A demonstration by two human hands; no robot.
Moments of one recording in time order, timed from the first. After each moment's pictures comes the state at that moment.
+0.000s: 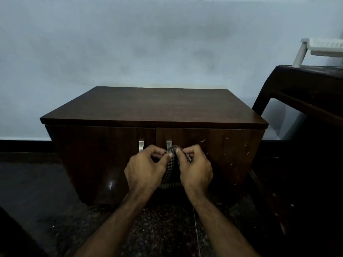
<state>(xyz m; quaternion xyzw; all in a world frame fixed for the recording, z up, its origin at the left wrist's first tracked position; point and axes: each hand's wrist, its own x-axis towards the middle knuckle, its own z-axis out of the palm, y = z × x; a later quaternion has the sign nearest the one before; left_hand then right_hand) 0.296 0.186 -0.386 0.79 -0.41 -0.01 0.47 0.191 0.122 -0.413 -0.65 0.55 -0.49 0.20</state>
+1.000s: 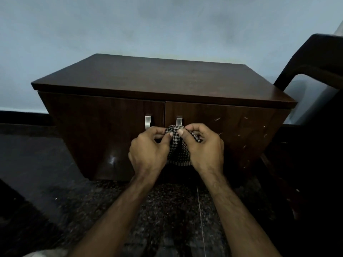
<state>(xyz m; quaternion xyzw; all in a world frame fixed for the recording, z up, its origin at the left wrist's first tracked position) 0.302 0.179 -0.409 0.79 -0.34 -0.03 0.52 0.188 0.124 -0.403 -0.68 0.47 -0.48 0.30</state>
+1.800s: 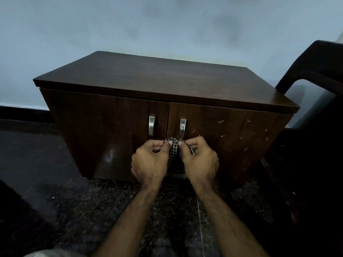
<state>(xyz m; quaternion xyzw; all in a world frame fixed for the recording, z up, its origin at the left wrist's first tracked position) 0.302 0.176 -0.445 0.78 -0.22 -0.10 0.57 0.202 0.125 -0.450 -0.69 0.54 -0.45 0.17</state>
